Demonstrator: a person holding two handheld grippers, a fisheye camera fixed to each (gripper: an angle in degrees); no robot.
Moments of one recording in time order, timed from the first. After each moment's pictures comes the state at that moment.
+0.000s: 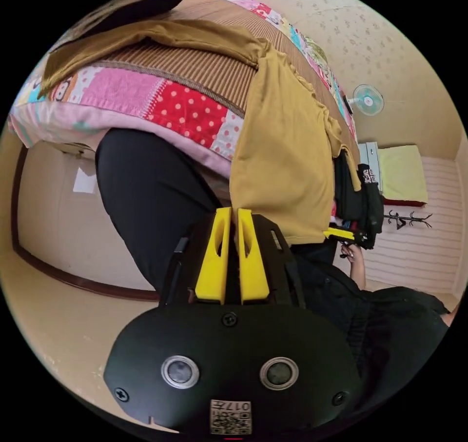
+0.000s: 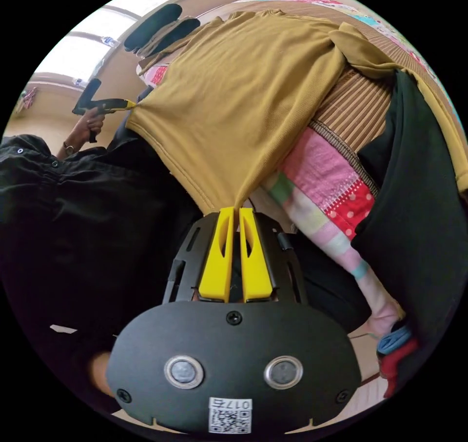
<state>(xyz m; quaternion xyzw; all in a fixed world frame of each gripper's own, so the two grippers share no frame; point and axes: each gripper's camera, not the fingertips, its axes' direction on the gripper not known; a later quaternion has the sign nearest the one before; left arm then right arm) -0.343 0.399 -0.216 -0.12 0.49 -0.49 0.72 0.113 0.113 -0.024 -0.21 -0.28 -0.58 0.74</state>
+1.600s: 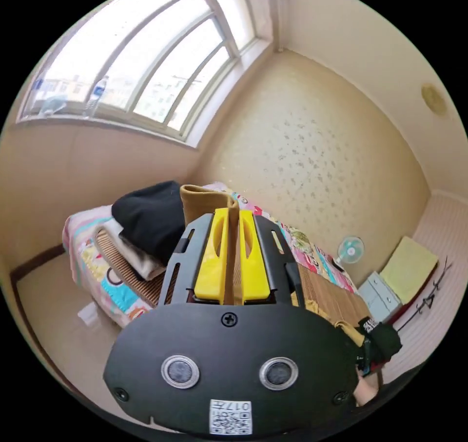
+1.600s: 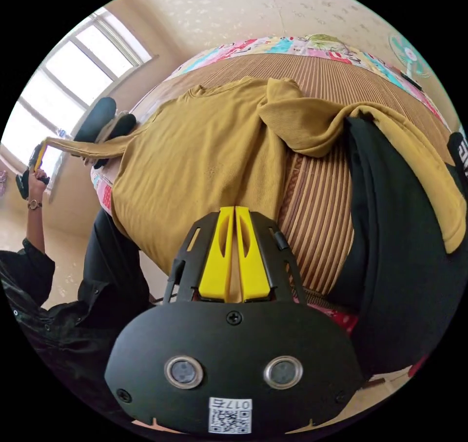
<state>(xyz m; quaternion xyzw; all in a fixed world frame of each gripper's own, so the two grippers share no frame) -0.485 0.406 -0.278 0.28 0.19 -0.62 0.71 0.041 0.099 0.008 -0.02 -0.34 -0.36 0.87</state>
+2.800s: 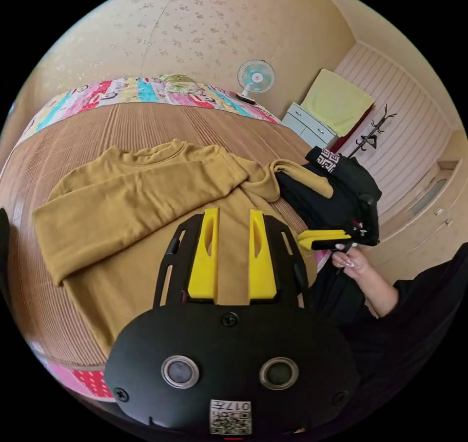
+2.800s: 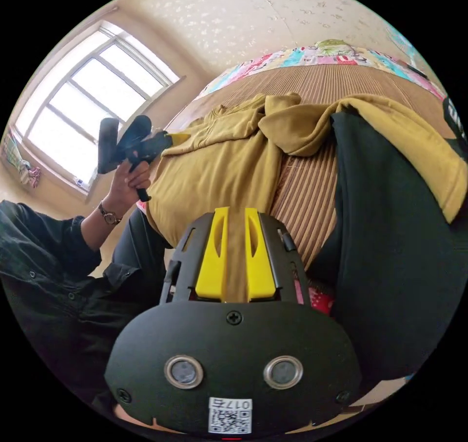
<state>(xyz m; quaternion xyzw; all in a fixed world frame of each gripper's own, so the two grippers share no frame) -0.099 0.035 -0.117 0.13 0.49 -0.30 0.81 0.092 0.140 -0.048 0.05 -0.38 -0.35 0.86</state>
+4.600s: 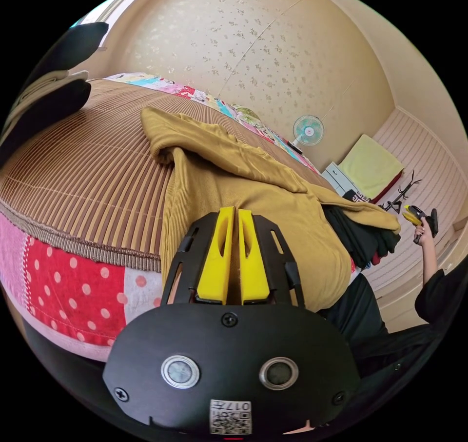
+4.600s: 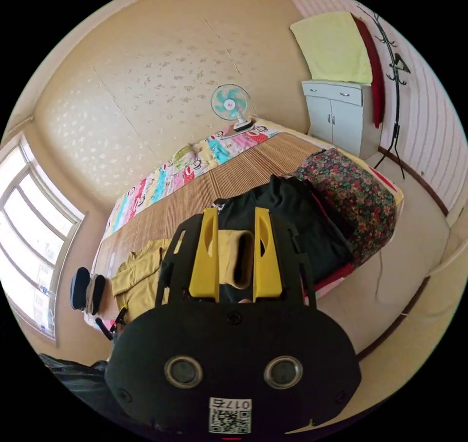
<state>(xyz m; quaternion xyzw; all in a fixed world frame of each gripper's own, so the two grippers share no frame) -0.133 0.311 0.028 0.17 0.45 -0.47 0.74 0.253 0.135 -0.264 0.18 -0.19 -0.02 0.97</state>
